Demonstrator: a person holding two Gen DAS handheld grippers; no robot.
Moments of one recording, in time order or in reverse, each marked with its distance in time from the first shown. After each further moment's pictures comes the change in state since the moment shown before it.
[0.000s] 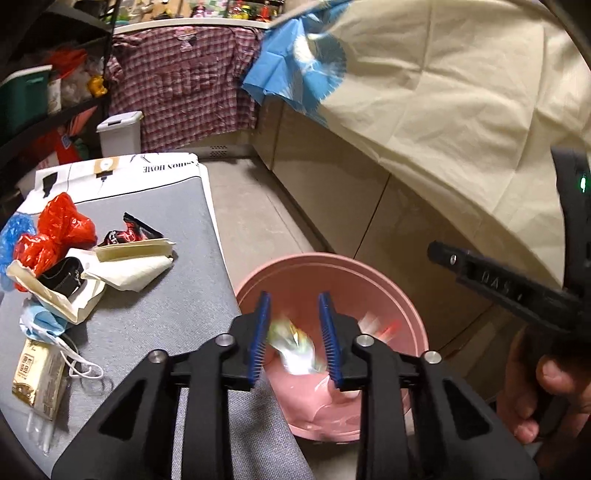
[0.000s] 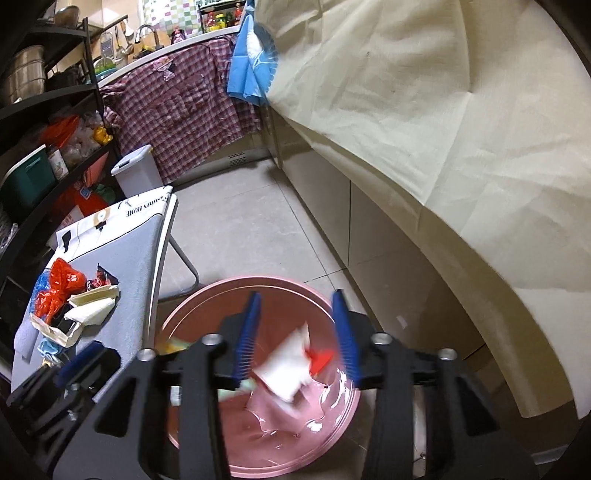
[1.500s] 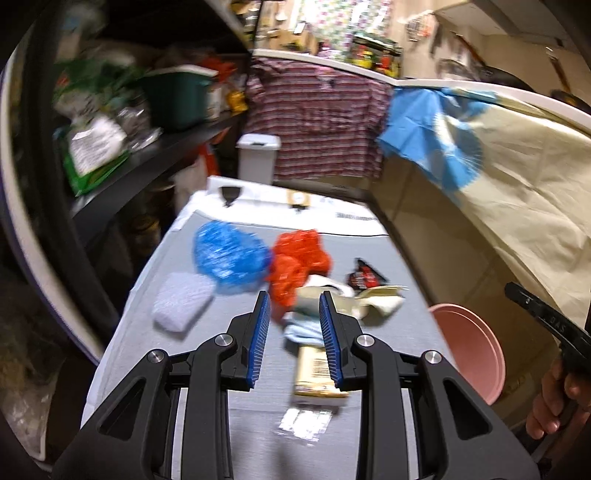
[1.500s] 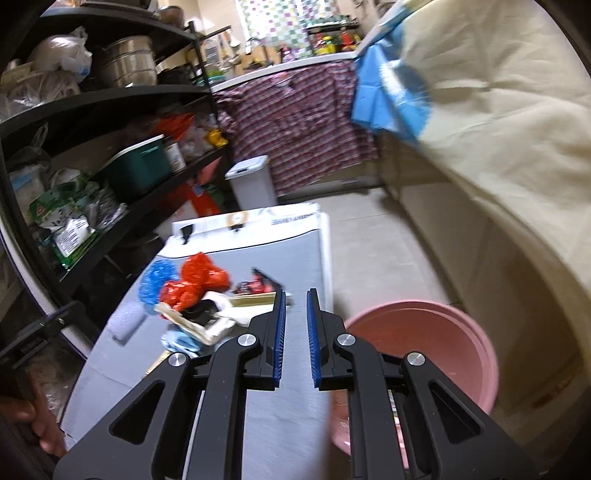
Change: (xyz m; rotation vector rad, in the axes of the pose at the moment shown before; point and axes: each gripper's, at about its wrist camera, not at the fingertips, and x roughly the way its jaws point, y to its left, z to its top) left arm -0.164 0.208 0.003 -0.224 -0.128 0.324; right arm -0.055 0.150 -0.012 -0.160 -0.071 0.386
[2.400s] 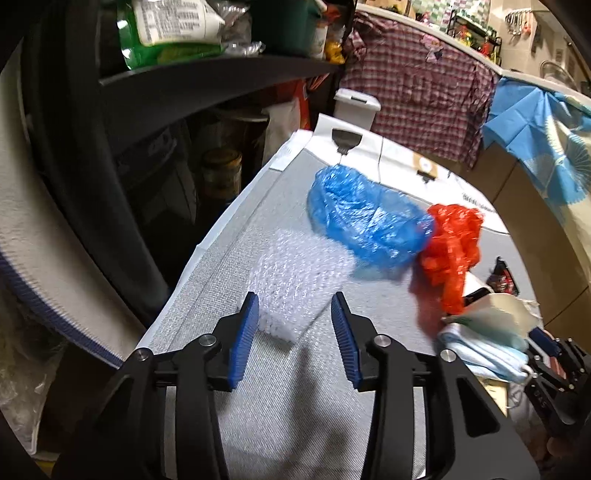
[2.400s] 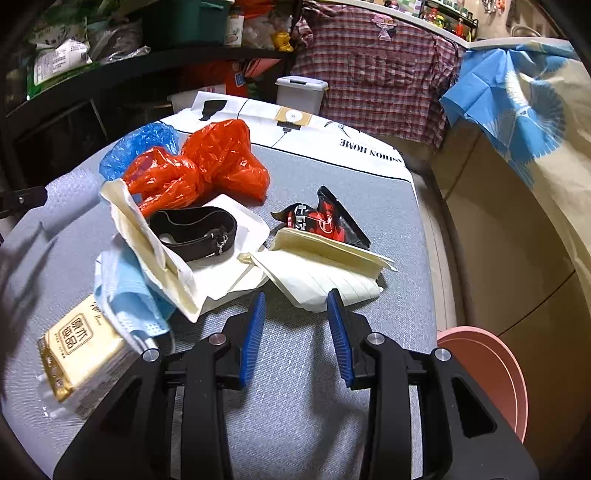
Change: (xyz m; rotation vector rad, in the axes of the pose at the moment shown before) left arm 0.104 0.105 -0.014 -0.167 0.150 0.242; right arm 0.158 0.080 -0.051 -0.439 0.232 -0.105
